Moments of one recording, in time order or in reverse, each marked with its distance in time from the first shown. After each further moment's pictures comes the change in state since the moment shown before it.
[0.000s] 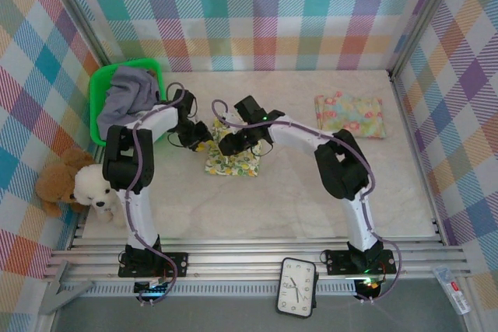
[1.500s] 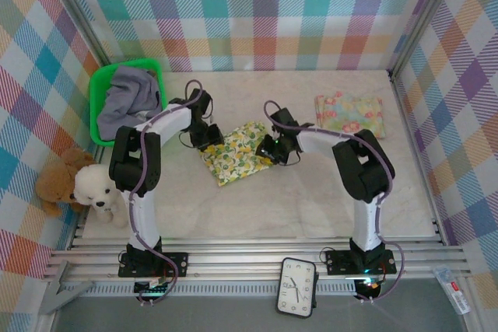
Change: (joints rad) left arm -0.126 0.012 0.059 -0.051 -0.023 0.108; right arm -0.145 -0.144 -0.455 0.207 0.147 0.771
